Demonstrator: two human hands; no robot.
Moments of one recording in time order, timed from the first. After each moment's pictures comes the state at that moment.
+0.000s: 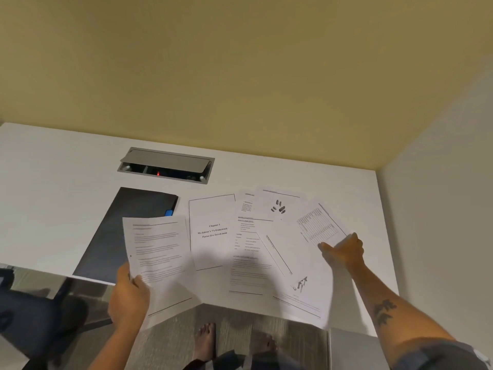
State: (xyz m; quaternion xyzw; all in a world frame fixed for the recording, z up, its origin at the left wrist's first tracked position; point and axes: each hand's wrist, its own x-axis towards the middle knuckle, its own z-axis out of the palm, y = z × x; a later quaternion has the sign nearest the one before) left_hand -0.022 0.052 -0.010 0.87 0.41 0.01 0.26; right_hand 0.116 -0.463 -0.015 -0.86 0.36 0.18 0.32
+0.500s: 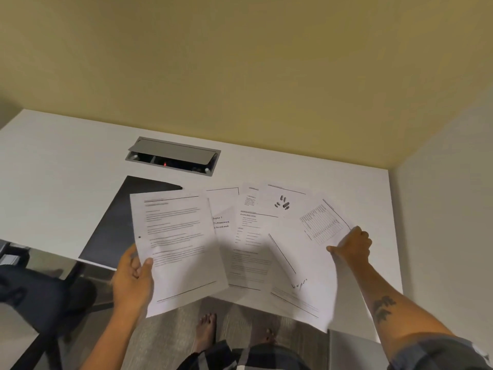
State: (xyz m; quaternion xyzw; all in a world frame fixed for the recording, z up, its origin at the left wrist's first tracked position) left_hand -0.030 0.013 0.031 0.74 0.38 0.07 0.55; right_hand 0.131 -0.473 -0.031 -0.91 0.30 0.19 0.21
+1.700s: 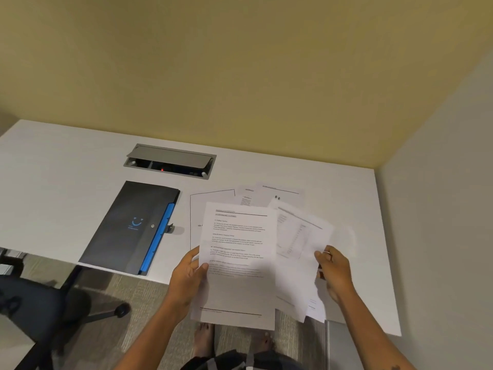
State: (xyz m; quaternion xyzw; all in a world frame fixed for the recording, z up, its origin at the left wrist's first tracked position) left_hand -0.025 -0.070 0.039 0.73 0.27 -0.15 0.60; right_hand 0.034 -0.443 -0.039 -0.70 0.29 0.10 0.64
